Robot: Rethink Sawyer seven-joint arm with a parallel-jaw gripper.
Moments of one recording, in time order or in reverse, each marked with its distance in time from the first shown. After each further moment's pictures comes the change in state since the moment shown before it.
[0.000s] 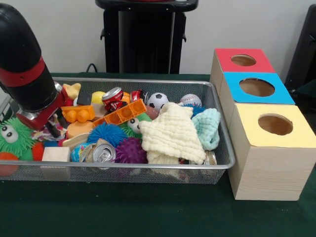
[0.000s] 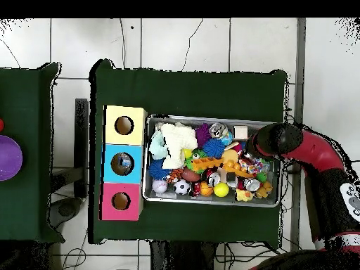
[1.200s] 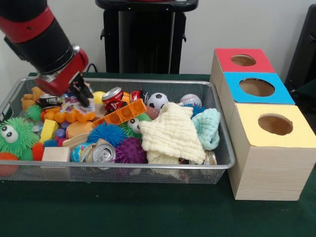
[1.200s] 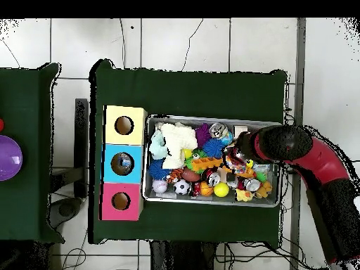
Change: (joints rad) arm -0.107 -0.167 0.174 0.267 0.180 -0.043 0.000
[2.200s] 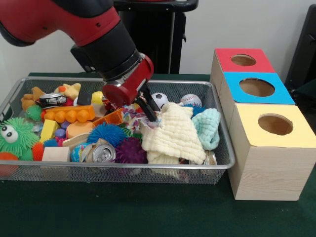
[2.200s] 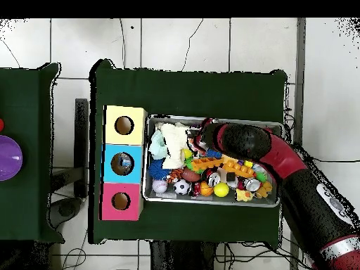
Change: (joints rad) arm 0.030 0.045 0.143 0.150 0.075 -0.324 0.000
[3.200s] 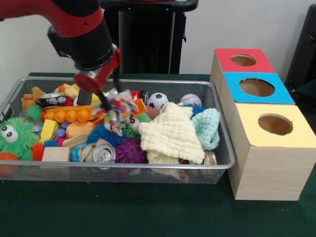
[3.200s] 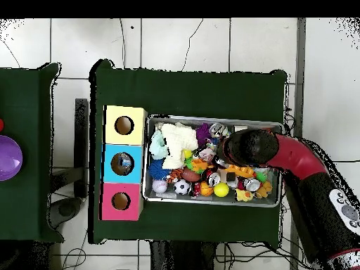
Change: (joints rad) arm 0.092 -0.110 -0.213 -0.086 -0.182 0.265 0.000
